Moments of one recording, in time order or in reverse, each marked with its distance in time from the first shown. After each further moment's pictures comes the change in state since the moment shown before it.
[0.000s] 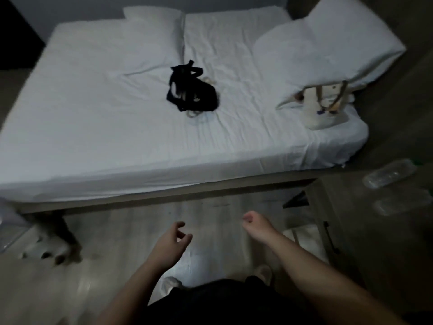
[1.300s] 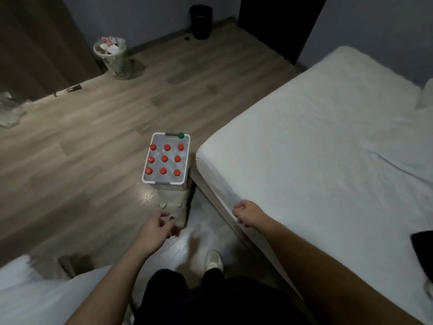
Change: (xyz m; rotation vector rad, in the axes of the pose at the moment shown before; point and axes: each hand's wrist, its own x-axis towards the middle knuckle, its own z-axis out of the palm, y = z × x) left_hand 0.057 -0.389 -0.514 -0.765 0.694 -0.513; right_hand 0.122 -0.636 0.509 -0.682 -0.552 -0.475
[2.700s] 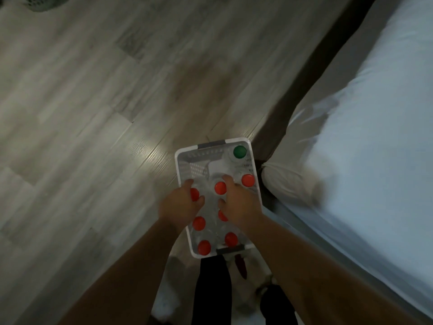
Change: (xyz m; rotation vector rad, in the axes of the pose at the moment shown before) left_hand 0.565 -0.022 -0.119 0.682 -0.245 0.155; right_hand 0.453 -0.242 0.188 -0.201 0.013 0.058
